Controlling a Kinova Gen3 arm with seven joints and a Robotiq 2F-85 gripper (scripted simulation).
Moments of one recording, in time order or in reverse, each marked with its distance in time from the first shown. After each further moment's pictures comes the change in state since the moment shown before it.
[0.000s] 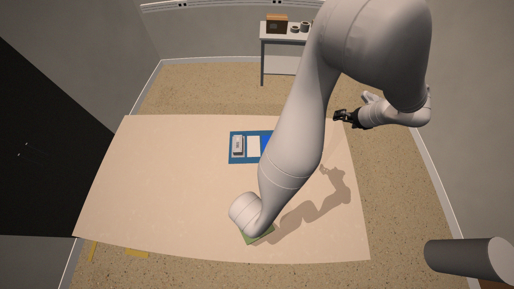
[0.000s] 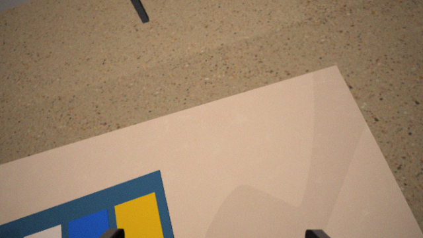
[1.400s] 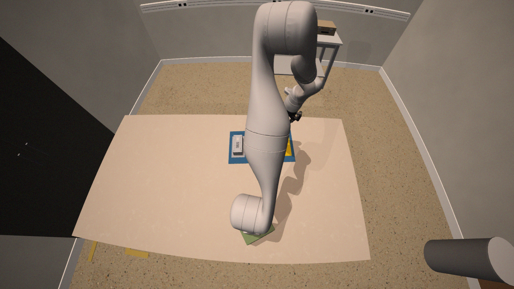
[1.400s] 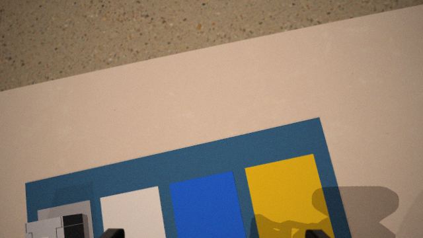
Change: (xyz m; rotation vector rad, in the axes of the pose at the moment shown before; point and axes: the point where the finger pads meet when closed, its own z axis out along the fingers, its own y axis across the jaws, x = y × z) arm -0.027 -0.216 0.223 0.026 -0.319 -0.081
